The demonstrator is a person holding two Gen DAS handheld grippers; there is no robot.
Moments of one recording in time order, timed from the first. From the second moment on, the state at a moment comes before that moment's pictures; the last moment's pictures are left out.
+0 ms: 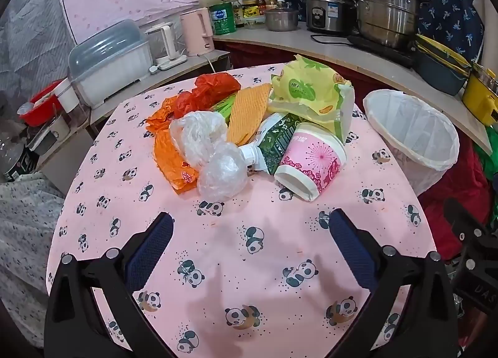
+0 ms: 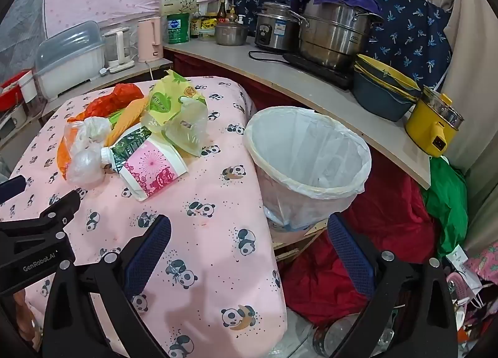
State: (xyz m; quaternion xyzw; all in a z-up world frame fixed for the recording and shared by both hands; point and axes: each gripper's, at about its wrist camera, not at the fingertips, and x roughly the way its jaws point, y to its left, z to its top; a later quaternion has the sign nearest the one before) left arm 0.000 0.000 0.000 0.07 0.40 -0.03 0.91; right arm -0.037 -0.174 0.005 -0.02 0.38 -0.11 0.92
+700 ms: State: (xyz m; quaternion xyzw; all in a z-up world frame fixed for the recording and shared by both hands) left arm 0.003 0.001 -0.003 0.07 0.39 -0.04 0.92; right arm -0.035 -0.172 0.006 -0.03 0.38 -0.11 0.92
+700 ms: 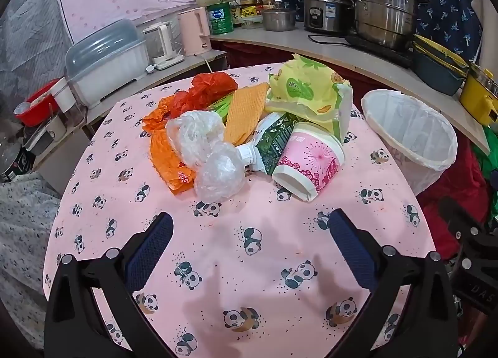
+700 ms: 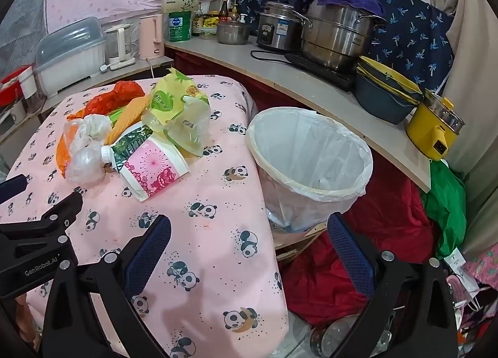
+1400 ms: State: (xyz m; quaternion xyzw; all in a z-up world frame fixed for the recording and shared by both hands) left arm 0.003 0.003 -0.005 0.06 0.40 -0.04 0.91; right arm -0.033 -0.169 0.005 -0.03 0.38 -0.11 0.92
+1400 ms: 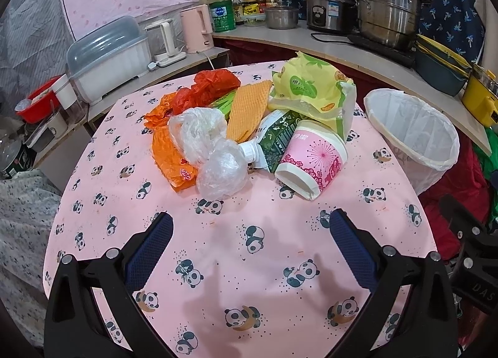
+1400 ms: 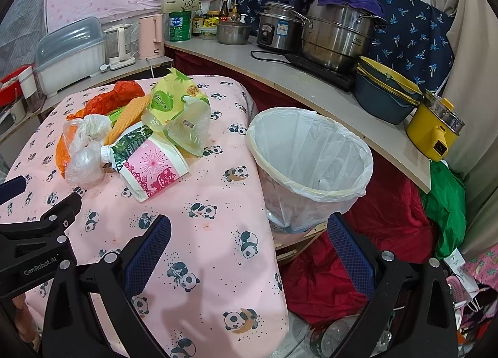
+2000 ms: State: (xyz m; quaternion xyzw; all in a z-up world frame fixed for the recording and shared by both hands) left arm 0.001 0.002 -0.004 0.07 0.40 -0.04 0.91; right arm -0.033 -0.170 0.007 -0.03 0.38 -0.11 0.92
